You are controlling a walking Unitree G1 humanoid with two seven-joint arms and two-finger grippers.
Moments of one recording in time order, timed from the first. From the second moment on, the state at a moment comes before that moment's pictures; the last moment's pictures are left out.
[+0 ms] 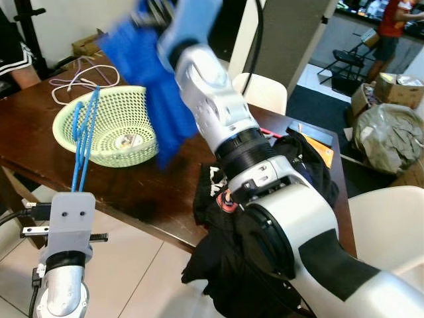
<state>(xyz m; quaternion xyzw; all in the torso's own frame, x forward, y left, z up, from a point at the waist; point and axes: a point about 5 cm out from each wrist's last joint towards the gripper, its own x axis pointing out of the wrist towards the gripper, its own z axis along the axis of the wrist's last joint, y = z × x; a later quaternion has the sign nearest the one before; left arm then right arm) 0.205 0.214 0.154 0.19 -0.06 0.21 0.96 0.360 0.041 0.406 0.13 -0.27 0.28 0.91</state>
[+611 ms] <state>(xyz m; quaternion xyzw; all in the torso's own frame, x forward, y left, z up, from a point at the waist) 0.204 0.215 0.151 0.20 -0.05 0.22 0.95 0.339 0.067 0.447 0.18 -0.30 0.33 0.88</state>
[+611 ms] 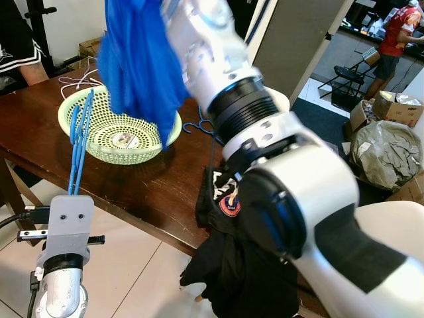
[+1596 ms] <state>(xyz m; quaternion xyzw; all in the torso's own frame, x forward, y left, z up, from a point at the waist) 0.190 0.221 0.153 0.23 -0.05 0.25 0.94 0.376 0.045 0.391 0.12 -0.20 0.30 0.93</state>
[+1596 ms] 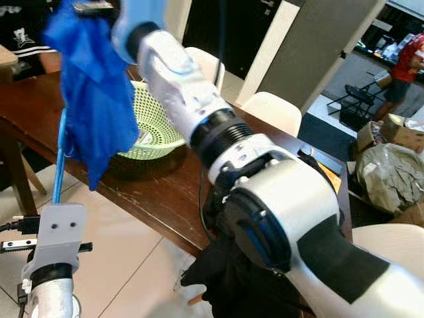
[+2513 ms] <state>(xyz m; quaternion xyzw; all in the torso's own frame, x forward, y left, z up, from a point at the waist) 0.191 0.226 0.154 0.23 -0.04 0.26 0.94 0.349 0.098 0.324 -0.13 -0.18 0.46 0.86</state>
